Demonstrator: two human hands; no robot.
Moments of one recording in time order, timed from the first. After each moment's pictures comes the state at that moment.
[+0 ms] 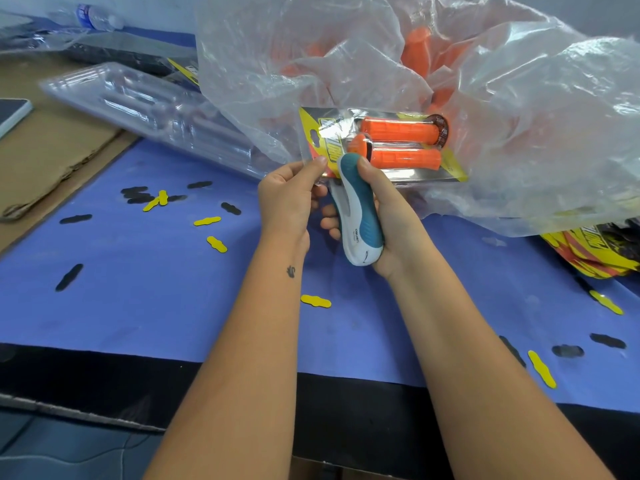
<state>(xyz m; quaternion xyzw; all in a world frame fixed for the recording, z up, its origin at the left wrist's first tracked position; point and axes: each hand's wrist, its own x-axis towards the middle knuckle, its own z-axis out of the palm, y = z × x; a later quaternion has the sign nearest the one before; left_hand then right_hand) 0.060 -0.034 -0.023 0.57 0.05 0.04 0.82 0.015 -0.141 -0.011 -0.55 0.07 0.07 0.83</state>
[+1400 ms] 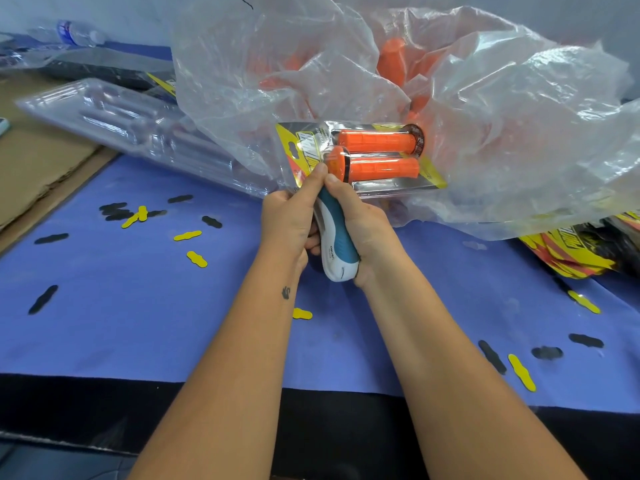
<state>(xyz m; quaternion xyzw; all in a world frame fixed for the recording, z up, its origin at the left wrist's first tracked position) 0.049 -0.052 -0.022 0.58 0.06 -0.05 0.81 0.017 -0.135 -0.019 -0.59 0.14 0.00 0.80</state>
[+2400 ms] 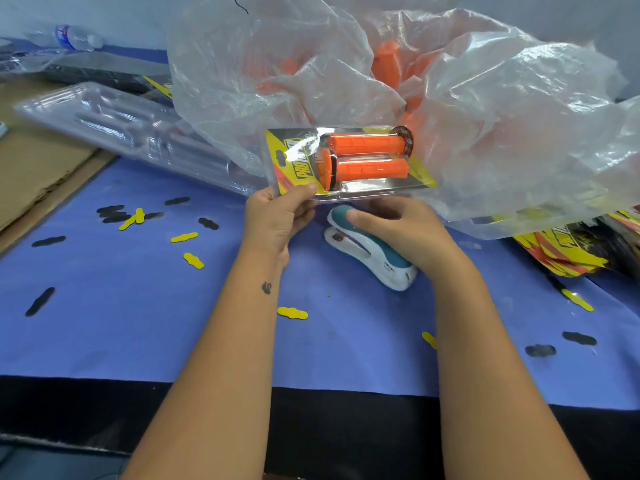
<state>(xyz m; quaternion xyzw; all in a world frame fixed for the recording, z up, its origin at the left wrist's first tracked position) 0.059 -0.039 -0.027 0.57 0.03 -0.04 0.82 0.004 -0.212 -0.017 -0.87 0.05 -0.05 0.48</state>
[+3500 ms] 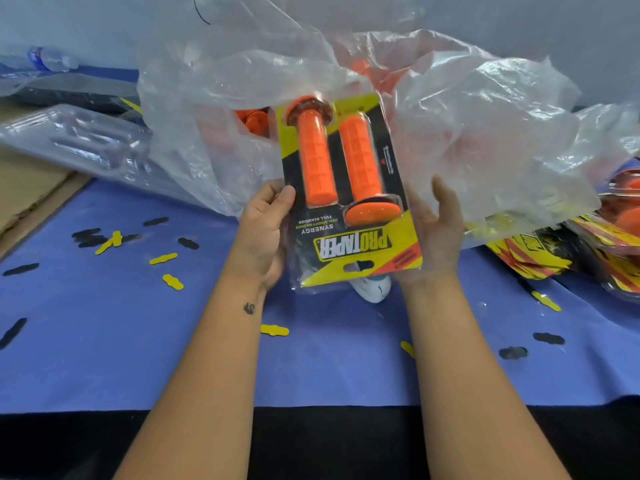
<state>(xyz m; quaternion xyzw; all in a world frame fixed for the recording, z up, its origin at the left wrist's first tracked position) 0.052 -0.049 -0.021 0.46 -0.14 -0.09 0.87 -0.007 -0.217 -0.008 -0.34 -0.02 -0.10 0.94</state>
